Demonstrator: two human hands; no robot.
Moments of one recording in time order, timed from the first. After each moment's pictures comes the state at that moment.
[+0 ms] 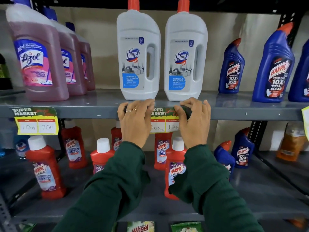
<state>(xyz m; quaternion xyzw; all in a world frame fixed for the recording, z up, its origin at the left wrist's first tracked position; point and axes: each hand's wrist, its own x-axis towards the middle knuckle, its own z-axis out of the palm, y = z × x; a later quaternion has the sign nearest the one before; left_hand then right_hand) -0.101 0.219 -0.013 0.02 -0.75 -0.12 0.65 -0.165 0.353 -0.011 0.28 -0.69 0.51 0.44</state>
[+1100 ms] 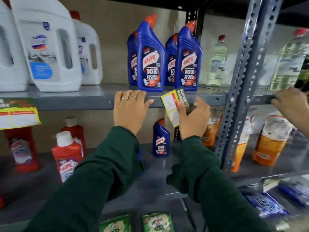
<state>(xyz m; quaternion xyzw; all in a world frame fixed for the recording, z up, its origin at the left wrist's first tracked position) -0.262 0.505 -0.008 0.00 -0.83 0.09 0.55 -0.306 0.667 -0.029 0.07 -0.74 0.53 0.41</state>
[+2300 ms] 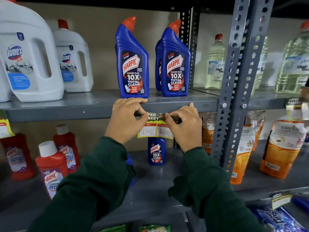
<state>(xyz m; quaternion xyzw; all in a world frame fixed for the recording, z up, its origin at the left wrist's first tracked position) -0.262 0.553 0.001 -0.09 -0.84 -0.24 0.48 -0.330 0.709 -0.024 0.30 -0.71 0.46 0.44</state>
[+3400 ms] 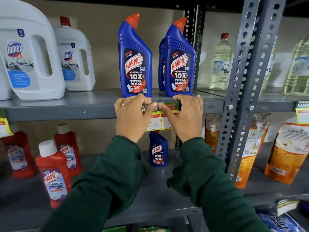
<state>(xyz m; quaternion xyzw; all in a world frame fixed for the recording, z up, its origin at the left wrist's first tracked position) -0.283 0.566 0.002 0.00 -0.81 -0.20 0.55 -0.352 0.694 -0.006 0.28 -0.72 0.41 0.49</state>
